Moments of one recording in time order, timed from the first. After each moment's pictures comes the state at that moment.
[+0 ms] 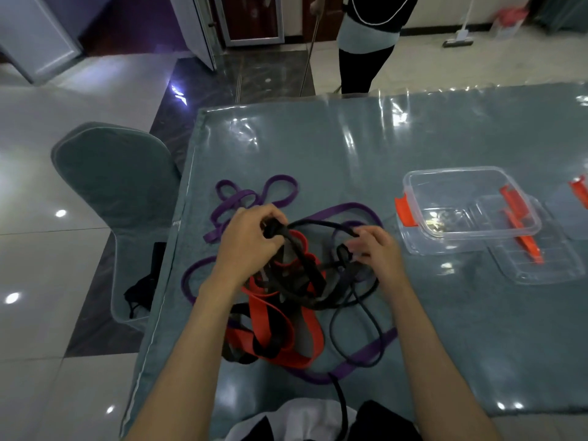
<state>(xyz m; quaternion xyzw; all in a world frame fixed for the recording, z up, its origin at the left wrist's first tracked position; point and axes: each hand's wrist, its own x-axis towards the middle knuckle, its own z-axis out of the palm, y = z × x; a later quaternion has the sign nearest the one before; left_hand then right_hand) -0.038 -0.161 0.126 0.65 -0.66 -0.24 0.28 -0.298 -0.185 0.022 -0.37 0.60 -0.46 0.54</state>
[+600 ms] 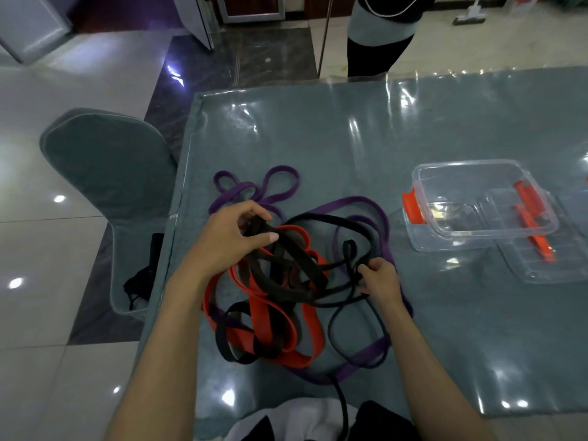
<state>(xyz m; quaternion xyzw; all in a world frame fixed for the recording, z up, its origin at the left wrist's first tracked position) 0.005 -0.179 0.124 0.64 -0.64 -0.35 0.25 -0.305 -0.175 -0.063 -0.33 0.74 -0.31 0.49</state>
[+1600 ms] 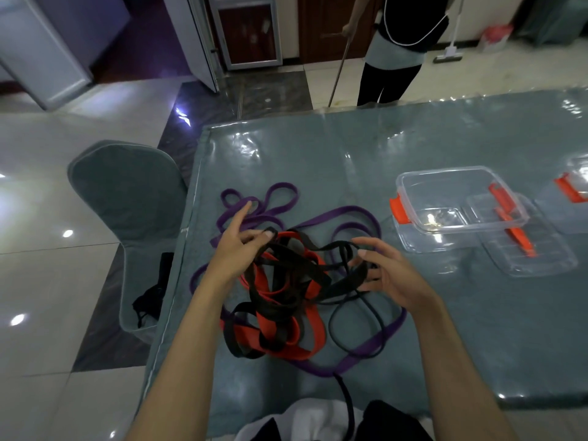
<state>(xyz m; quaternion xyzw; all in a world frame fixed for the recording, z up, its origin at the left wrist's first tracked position) -0.015 -0.130 0.118 0.66 -0.47 -0.45 0.37 -0.330 -0.135 0.046 -0.37 0.48 -0.39 0.70</state>
